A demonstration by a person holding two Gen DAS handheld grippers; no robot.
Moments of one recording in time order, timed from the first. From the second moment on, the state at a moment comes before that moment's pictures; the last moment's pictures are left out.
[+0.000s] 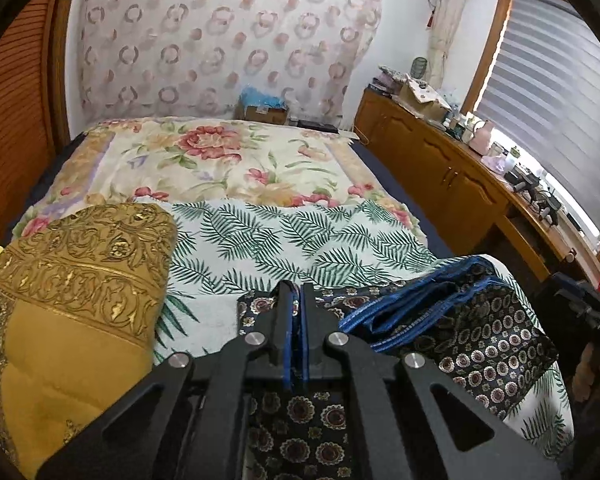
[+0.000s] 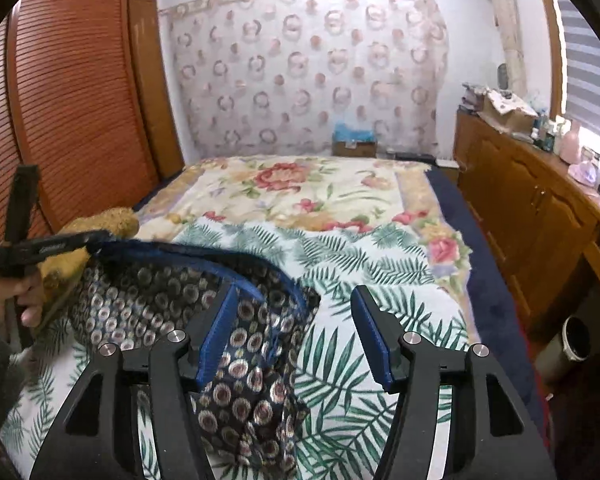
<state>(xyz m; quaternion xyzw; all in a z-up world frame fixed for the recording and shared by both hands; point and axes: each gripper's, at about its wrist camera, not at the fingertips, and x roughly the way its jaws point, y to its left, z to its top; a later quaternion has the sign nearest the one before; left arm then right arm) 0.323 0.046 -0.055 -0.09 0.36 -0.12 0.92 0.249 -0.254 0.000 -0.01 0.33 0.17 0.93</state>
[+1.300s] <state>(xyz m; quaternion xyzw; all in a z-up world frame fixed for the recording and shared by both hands) 0.311 0.050 -0.096 -0.04 0.43 -0.10 0.90 0.359 -0.180 -0.050 -0.17 0.35 0.18 0.90</state>
